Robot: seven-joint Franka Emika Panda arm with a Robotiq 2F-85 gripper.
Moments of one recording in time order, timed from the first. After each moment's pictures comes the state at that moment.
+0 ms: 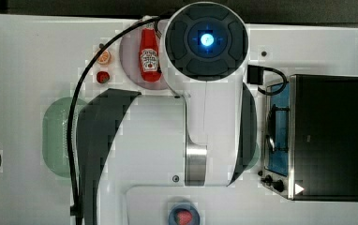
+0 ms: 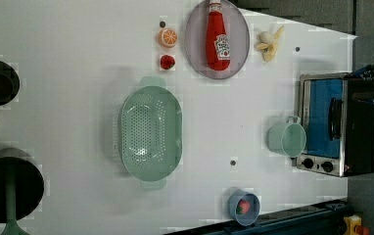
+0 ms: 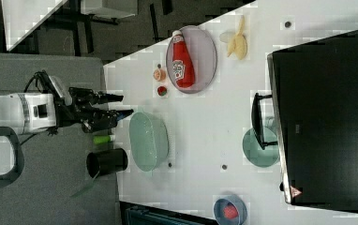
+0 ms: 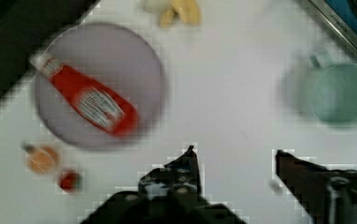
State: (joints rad) arm -0.01 -0.02 0.01 -1.80 -0.01 0.20 0.06
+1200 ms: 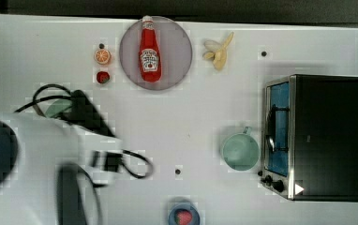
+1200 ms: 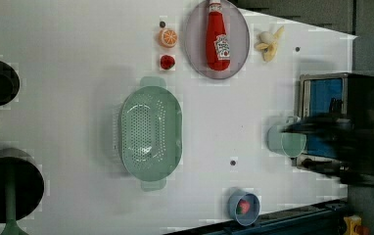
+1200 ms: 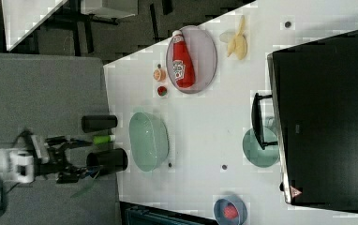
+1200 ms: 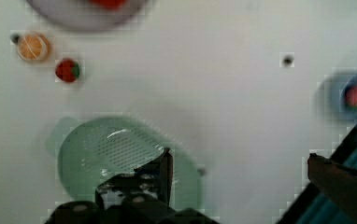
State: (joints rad) arm 0.04 -0.19 0.34 -2.03 0.09 0.22 0.53
